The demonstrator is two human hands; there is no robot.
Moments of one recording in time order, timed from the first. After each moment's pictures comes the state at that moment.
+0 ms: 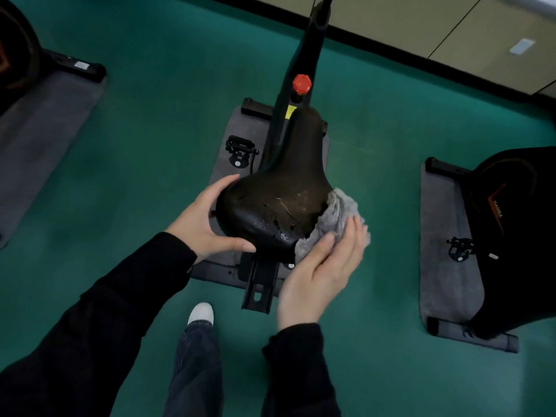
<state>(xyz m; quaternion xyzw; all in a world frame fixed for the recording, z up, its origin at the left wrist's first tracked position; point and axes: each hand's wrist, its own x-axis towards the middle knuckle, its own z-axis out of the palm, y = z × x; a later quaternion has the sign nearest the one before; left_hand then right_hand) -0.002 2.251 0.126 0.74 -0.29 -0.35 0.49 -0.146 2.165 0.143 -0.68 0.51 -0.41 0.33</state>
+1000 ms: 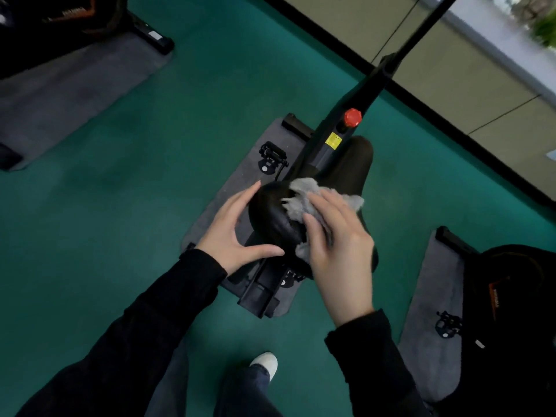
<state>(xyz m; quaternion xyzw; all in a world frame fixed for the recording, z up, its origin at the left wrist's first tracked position) -0.054 2.260 0.110 0.76 -0.15 -0.25 0.59 -0.129 2.116 0.185 -0.93 0.16 -0.15 0.29</state>
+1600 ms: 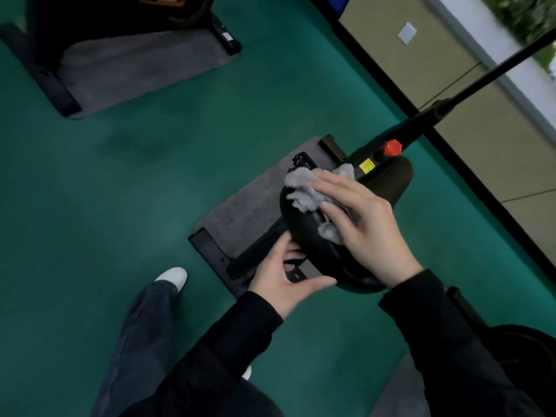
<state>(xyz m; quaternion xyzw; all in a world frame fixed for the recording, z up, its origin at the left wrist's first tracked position) -0.156 2.204 0.097 0.64 0.04 -0.21 0.73 -0.093 2.075 0.195 -0.94 -0.15 0.01 0.32</state>
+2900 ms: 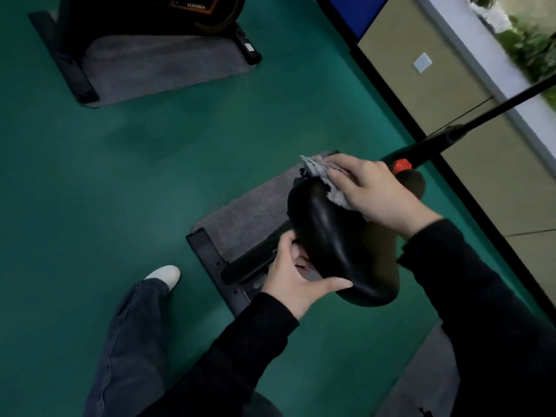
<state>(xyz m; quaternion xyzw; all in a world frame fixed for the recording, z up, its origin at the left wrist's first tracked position) -0.155 2.180 0.101 0.57 0.10 -0.17 0.79 -0.023 2.071 0.200 -0.97 -0.17 0.13 0.13</state>
